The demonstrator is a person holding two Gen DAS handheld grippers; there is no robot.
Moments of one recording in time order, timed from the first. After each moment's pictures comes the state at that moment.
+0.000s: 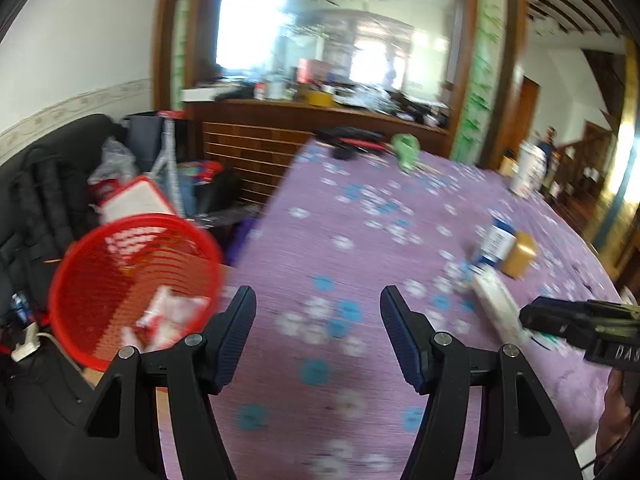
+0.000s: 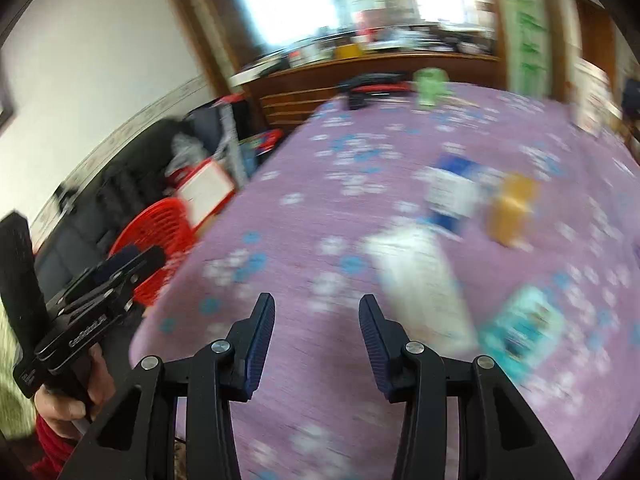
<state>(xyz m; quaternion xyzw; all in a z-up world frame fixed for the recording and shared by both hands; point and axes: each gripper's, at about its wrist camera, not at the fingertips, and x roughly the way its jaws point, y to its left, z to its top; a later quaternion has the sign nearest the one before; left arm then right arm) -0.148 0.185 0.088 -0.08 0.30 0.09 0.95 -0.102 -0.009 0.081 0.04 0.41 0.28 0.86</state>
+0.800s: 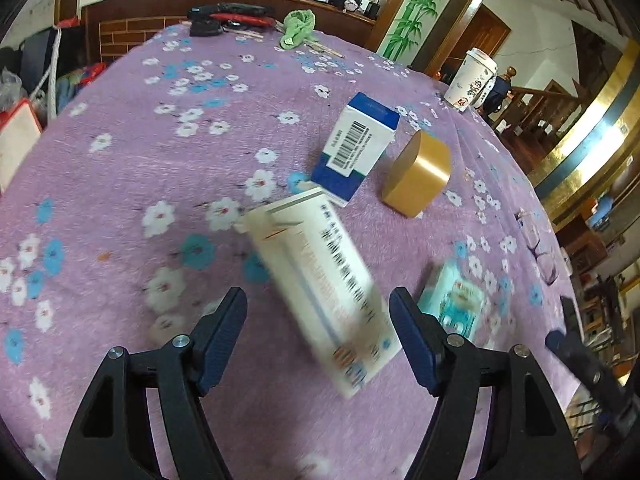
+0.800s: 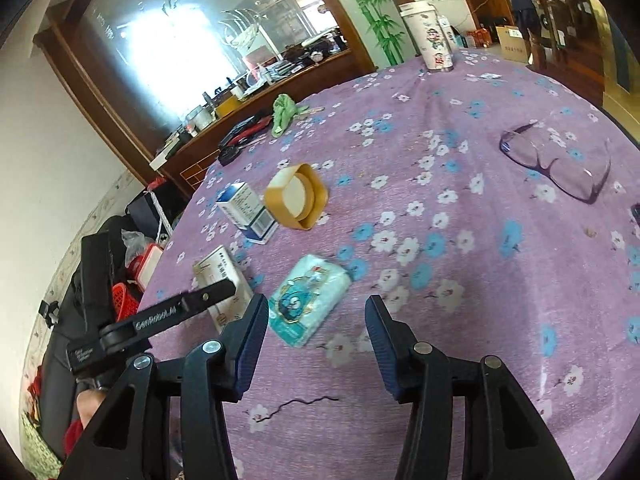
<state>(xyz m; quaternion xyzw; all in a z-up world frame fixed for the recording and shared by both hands) -0.012 0.033 0.016 -0.17 0.46 -0.05 0.87 -0.106 -0.197 0.055 0.19 0.40 0.17 0.88</state>
